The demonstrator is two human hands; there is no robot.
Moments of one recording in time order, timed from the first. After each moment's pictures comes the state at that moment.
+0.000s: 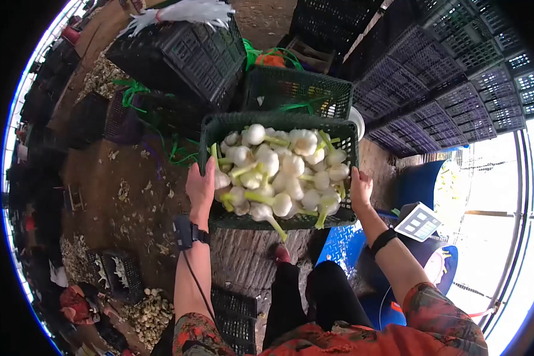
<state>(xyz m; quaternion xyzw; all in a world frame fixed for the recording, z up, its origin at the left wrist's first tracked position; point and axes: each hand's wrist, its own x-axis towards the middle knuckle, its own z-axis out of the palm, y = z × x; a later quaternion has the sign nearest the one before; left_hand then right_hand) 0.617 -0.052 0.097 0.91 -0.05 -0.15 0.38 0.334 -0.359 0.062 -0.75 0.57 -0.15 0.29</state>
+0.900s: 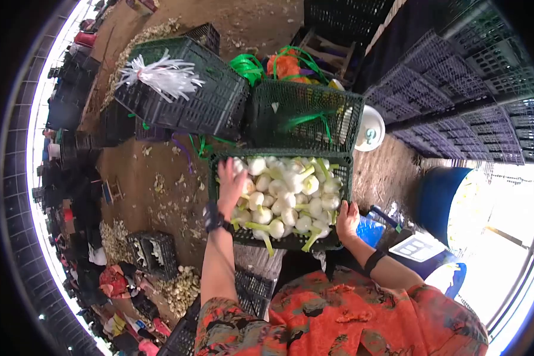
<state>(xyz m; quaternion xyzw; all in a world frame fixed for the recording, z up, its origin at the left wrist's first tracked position) 0.636 -0.162 0.118 0.92 -0.19 -0.18 0.30 0.338 -0.359 0.073 -0.75 0.54 -0.09 0.38</state>
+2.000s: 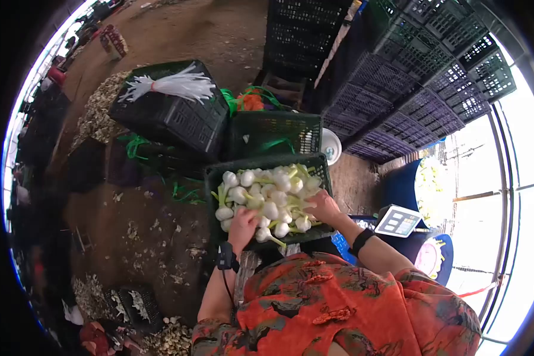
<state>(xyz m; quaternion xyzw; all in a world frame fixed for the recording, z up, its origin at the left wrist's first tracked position) 0.551 -0.084 0.148 0.83 -0.39 -0.15 0.38 0.366 -0.319 0.173 -0.85 0.40 0.03 0.33</state>
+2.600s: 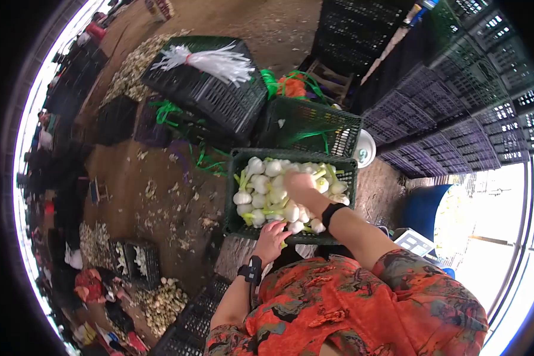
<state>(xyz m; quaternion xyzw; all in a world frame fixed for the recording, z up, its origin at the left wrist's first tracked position) 0.473 -0.075 0.145 0.80 -0.51 -0.19 0.26 0.520 -0.300 0.143 -0.98 0.07 0.13 0.16</state>
